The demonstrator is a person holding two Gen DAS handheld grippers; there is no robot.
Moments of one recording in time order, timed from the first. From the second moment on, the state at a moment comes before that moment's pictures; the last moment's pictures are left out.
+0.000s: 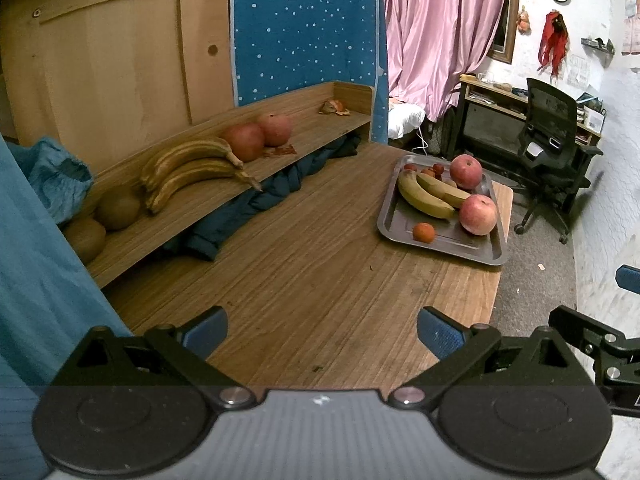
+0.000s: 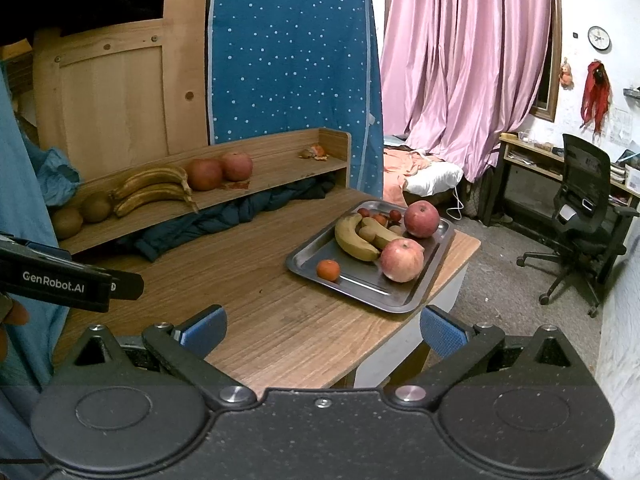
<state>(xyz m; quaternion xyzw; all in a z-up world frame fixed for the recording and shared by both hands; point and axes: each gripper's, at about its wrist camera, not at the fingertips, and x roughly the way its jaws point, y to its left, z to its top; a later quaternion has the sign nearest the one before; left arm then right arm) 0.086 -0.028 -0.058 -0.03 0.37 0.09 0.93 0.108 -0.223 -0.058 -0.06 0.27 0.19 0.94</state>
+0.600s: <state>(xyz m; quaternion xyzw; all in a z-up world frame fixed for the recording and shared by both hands) 0.089 -0.032 -0.057 -0.03 0.37 0.10 0.92 0.108 -0.222 -0.058 -0.06 0.27 0.19 0.94</state>
